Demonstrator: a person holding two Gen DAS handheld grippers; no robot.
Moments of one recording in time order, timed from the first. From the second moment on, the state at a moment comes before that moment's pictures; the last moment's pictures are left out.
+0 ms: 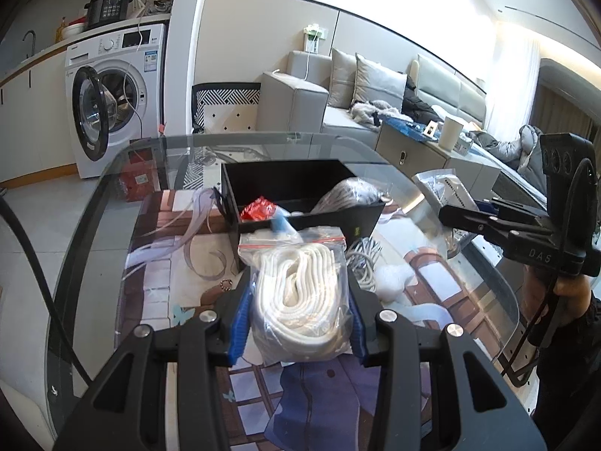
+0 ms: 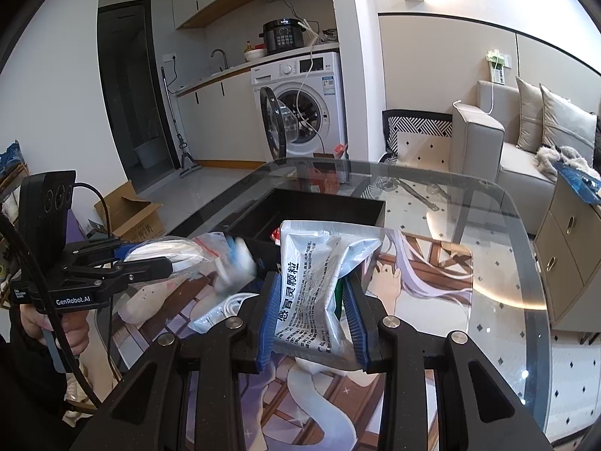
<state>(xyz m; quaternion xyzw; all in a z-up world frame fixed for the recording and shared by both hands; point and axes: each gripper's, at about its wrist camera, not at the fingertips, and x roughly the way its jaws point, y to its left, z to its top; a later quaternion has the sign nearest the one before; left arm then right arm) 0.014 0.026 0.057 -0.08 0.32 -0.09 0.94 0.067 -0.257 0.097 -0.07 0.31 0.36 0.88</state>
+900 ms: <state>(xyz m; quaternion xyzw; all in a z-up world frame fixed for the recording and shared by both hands) 0.063 0.025 0.088 -0.07 0.28 -0.07 0.96 0.104 -0.231 0.122 -0.06 0.29 0.37 0.88</state>
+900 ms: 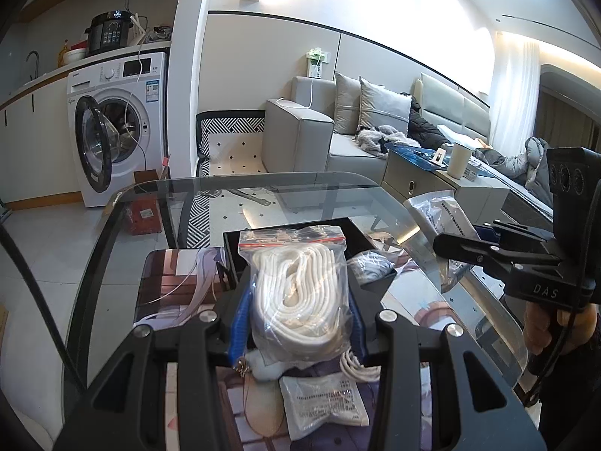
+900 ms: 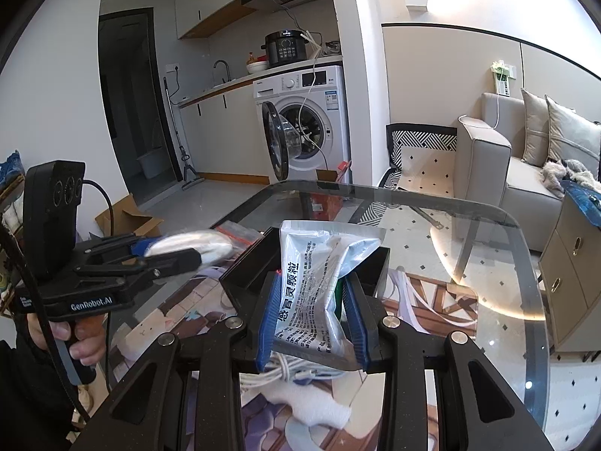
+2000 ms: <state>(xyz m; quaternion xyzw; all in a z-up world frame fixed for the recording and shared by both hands) 0.140 0.029 0.047 -0.07 0.30 -0.02 0.95 0.167 -0.188 0.099 -0.07 0.28 0.37 0.88</state>
